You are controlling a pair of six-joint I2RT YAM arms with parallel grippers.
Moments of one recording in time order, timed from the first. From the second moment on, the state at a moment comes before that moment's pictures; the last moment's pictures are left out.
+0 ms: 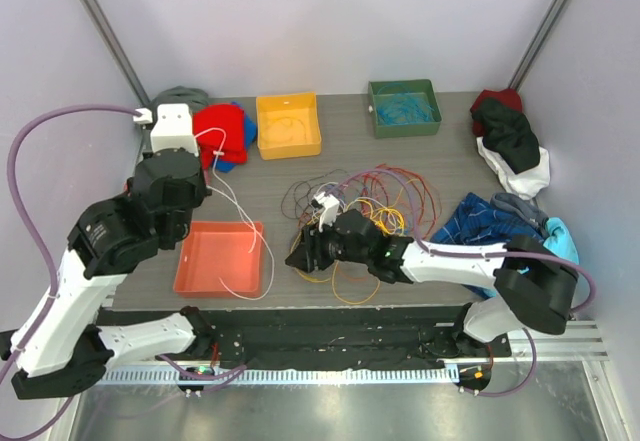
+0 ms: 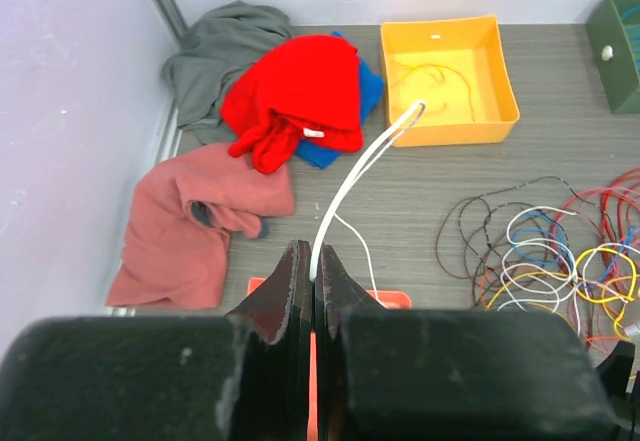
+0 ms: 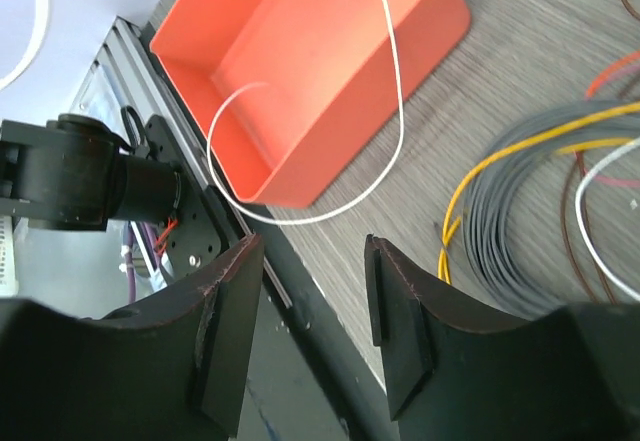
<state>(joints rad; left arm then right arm) -0.85 1.01 1.63 -1.06 -0.92 -0.29 1.03 1.43 0.72 0.31 -0.15 0.61</state>
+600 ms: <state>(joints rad) -0.85 1.00 1.63 -1.10 -0.90 -0.31 1.04 1.85 0.81 0.62 -0.20 0.63</state>
